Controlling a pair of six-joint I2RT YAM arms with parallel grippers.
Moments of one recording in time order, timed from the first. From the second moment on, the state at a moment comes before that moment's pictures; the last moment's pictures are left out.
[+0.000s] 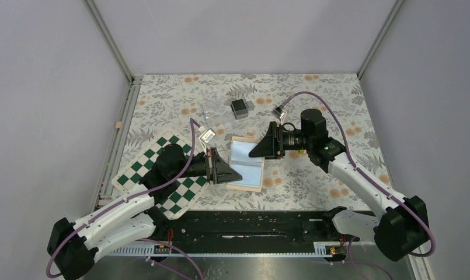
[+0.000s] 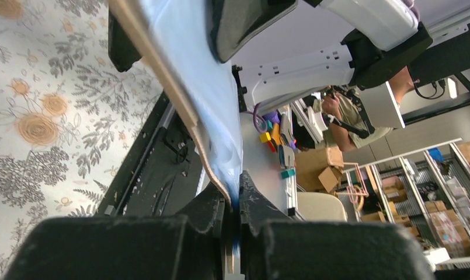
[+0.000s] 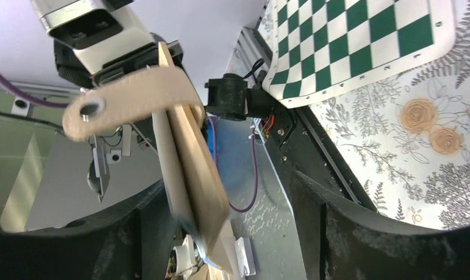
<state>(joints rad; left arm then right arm) -0.75 0.81 0.51 0.28 0.69 -0.92 0.48 1.14 0.82 -0.07 -0.94 0.86</state>
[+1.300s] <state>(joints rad) -0.74 0.77 0.70 -0.25 0.50 -0.66 0.48 1.08 0.81 -0.24 -0.95 0.77</state>
